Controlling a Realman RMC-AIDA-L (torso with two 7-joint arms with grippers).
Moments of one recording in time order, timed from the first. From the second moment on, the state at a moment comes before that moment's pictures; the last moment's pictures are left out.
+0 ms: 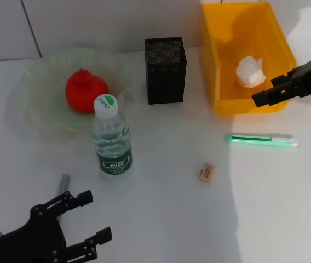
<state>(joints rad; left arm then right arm) -0.13 -2.00 1.44 0.49 1.17 1.58 -0.91 0.62 2.03 -0.78 -1.49 -2.40 -1.88 2.38</state>
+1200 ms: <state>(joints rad) -0.14 -2.02 1.43 0.49 1.21 1.56 -0.89 0.67 2.05 -0.99 -1.48 -2.73 -1.81 2.10</state>
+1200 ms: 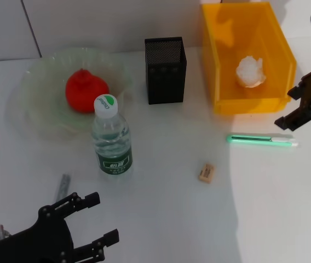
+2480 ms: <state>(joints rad) -0.15 -2.04 1.43 0.46 1.22 1.54 -0.87 0.76 2.08 -1.12 -1.12 -2.90 -1.57 2.06</state>
